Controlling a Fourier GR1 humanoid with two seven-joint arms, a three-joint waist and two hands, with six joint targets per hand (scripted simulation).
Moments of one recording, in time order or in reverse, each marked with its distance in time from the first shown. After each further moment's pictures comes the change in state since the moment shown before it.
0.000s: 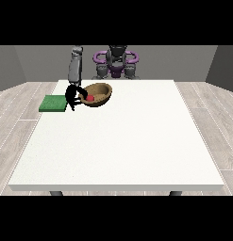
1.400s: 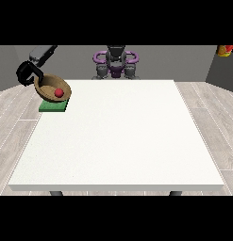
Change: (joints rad) left arm 0.168 0.131 0.095 0.266 -0.037 -0.073 -0.261; right arm -0.144 -0.458 -0.018 -0.016 0.052 0.181 0.518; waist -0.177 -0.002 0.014
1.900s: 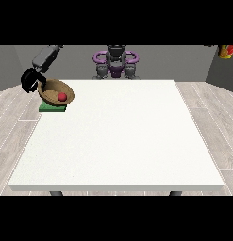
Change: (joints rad) left arm -0.006 0.024 0.000 0.014 0.019 -0.011 -0.033; right arm -0.018 0.054 -0.059 0.069 -0.054 -0.002 -0.064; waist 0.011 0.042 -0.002
